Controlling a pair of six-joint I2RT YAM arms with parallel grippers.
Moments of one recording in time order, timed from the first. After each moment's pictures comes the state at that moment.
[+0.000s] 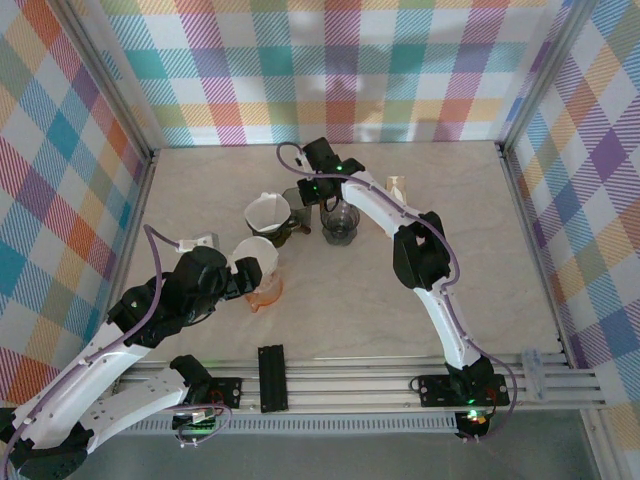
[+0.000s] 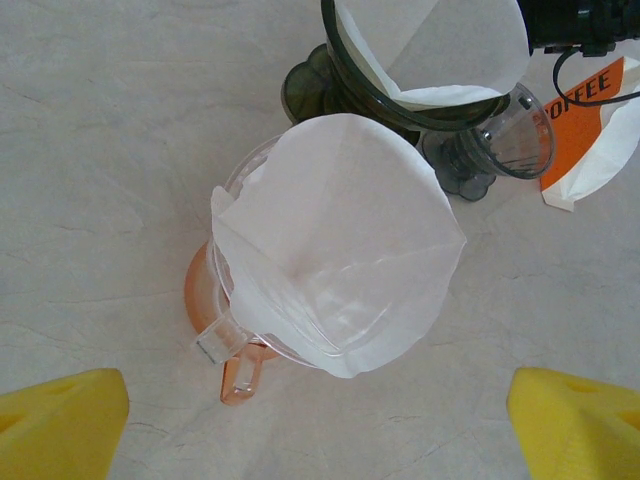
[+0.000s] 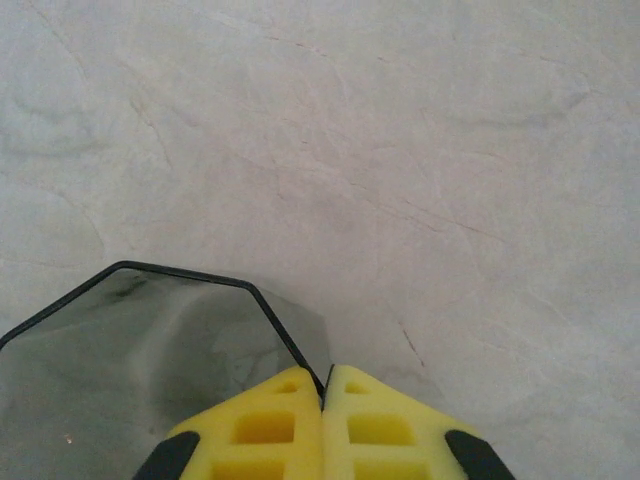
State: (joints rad) left arm -0.73 0.74 0.96 -1.00 -0.33 -0.84; right arm 0.62 2.43 2.27 -0.74 -0.03 0.15
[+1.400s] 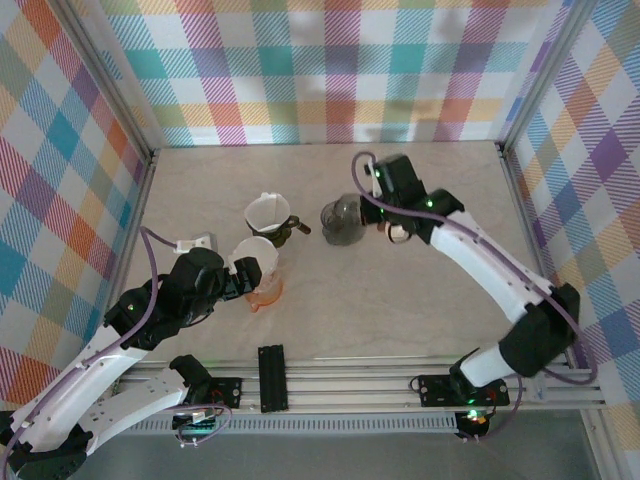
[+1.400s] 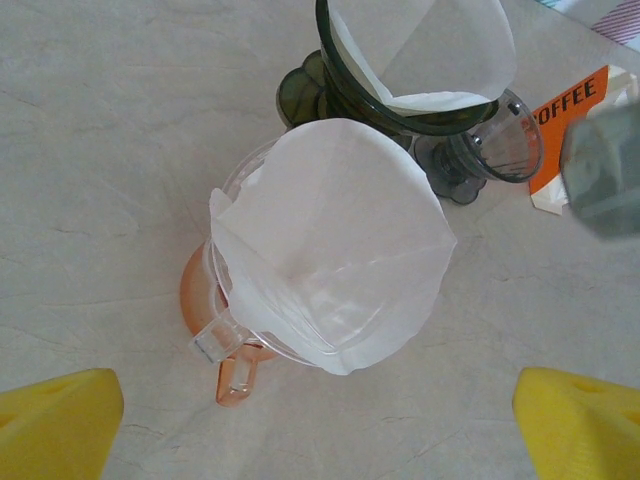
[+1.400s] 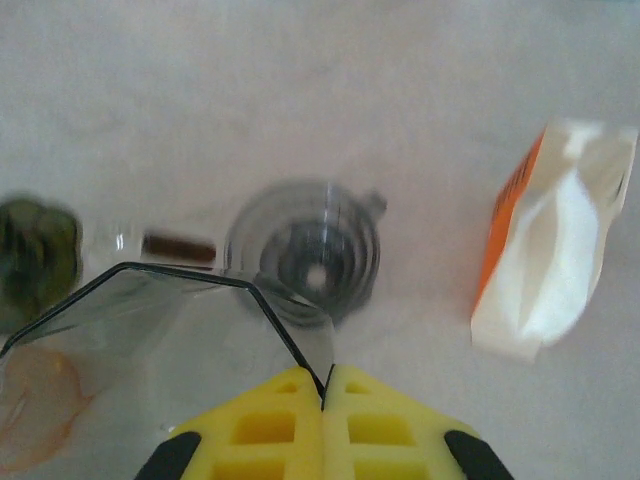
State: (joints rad) left arm -0.73 0.72 0.96 -1.00 -0.33 -0.84; right arm 0.62 1.43 1.36 -0.72 0.11 0.28
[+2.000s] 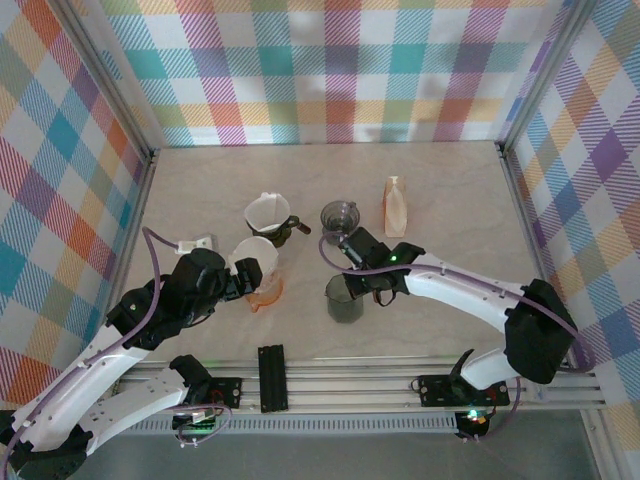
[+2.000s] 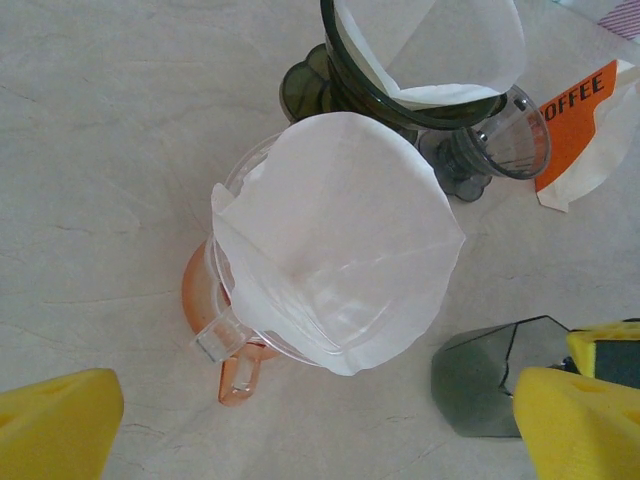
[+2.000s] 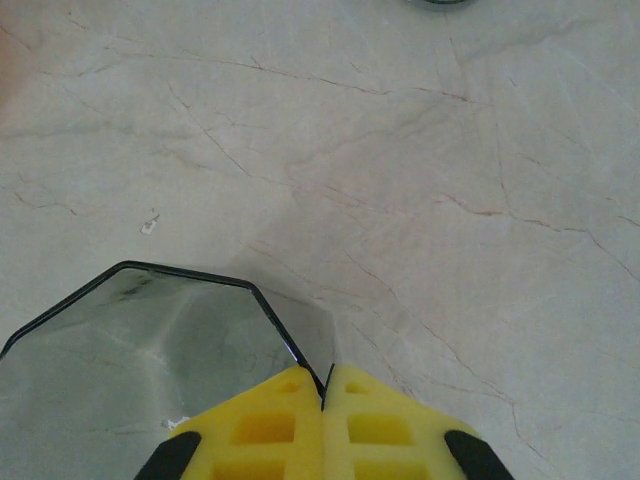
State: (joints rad) left arm -0.73 0.72 0.94 -0.99 -0.33 -0.84; right arm 0.87 1.45 1.01 -0.68 0.15 0.37
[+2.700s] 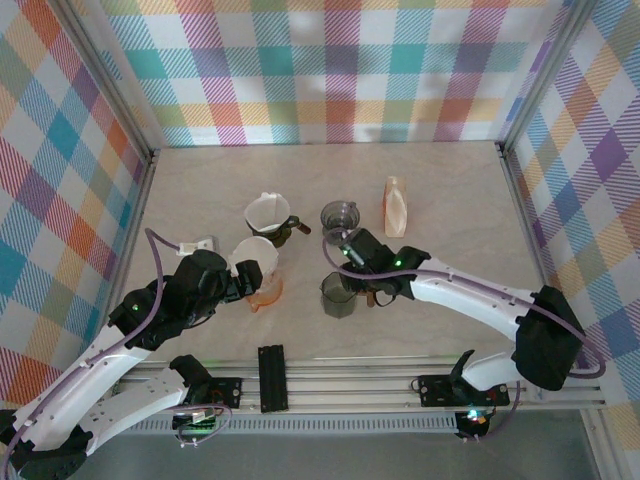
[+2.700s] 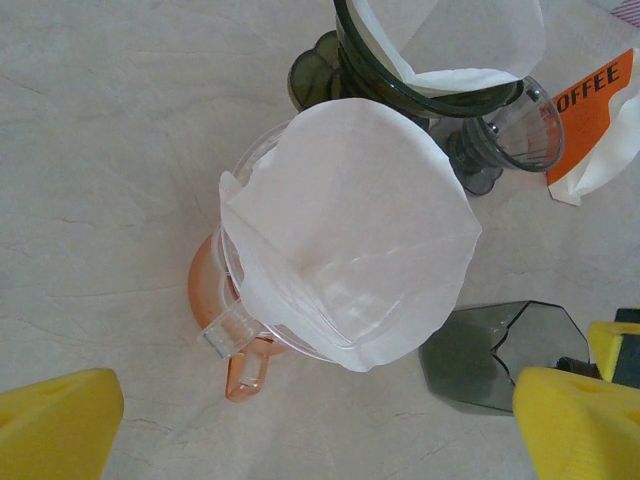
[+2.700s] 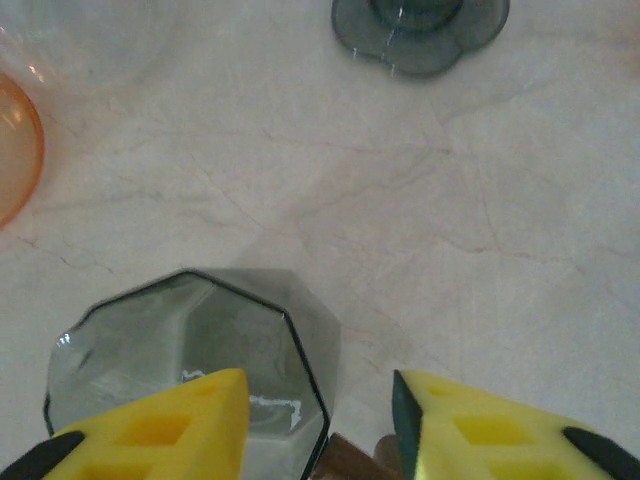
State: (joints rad) left arm -0.73 0.72 0.92 -0.99 -0.33 -0.84; right arm 0.87 1.39 1.01 -0.63 0.20 0.44
